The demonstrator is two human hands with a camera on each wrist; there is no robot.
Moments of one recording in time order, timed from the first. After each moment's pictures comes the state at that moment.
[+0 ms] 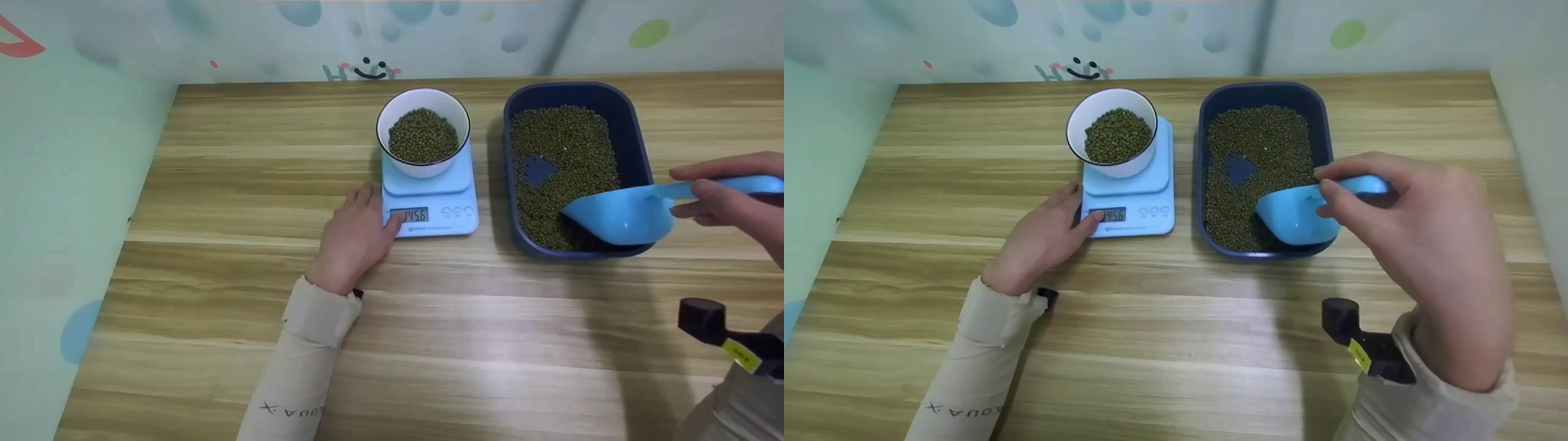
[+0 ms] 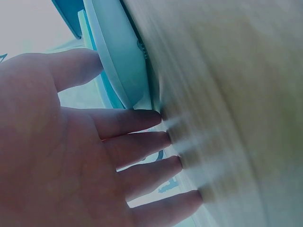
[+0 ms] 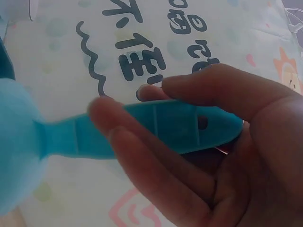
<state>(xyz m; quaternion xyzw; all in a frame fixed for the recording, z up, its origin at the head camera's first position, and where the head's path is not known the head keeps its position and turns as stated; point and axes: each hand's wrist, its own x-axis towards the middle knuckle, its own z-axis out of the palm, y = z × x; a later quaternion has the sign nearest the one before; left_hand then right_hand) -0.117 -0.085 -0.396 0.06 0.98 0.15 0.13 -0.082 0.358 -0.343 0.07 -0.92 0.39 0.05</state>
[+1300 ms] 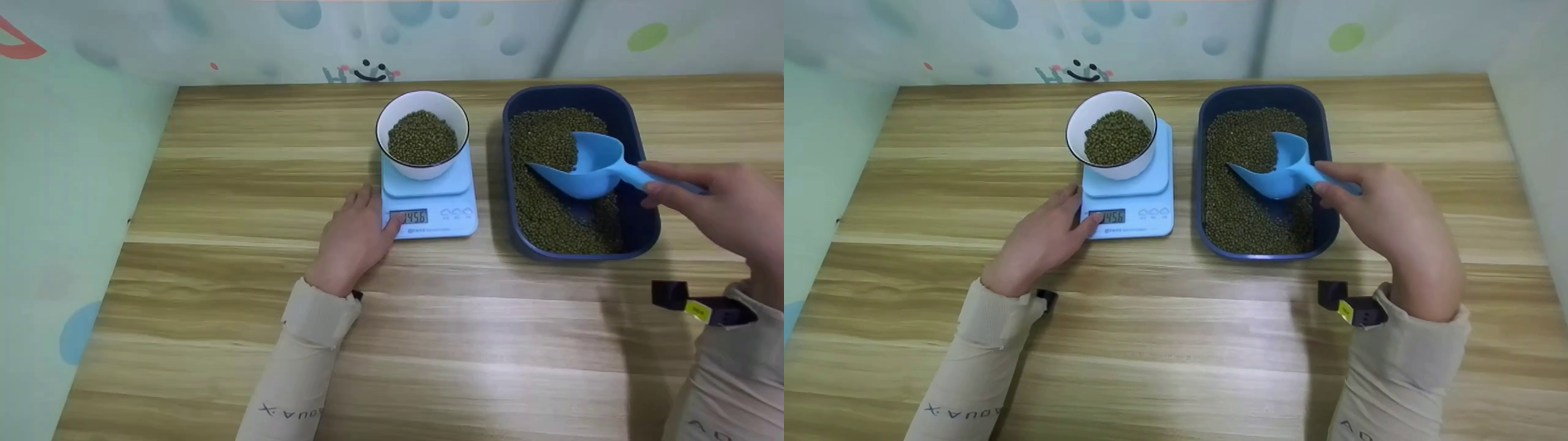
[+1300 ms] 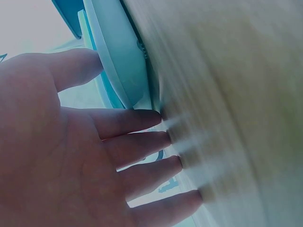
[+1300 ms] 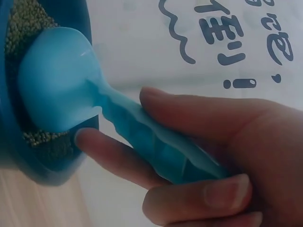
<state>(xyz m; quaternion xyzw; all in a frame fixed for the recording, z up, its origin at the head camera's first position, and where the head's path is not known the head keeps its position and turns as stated) -0.117 -0.085 -0.395 0.05 0.98 0.15 0.14 -0.095 0.300 -0.317 0.02 -0.97 0.23 -0.04</state>
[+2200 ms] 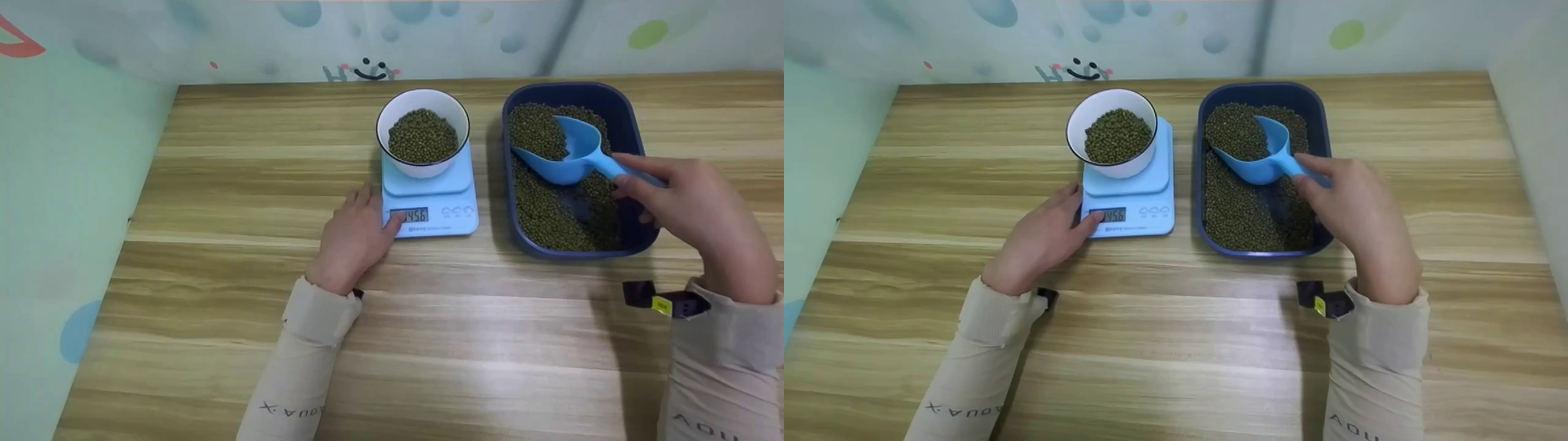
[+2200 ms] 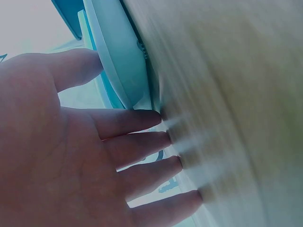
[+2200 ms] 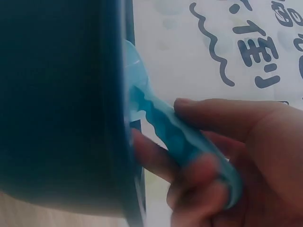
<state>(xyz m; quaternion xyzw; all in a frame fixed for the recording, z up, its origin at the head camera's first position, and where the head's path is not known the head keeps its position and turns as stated) -0.117 -0.085 -0.395 0.06 0.98 0.15 0.13 -0.107 0.280 -0.327 0.00 -0.96 0.25 -0.08</state>
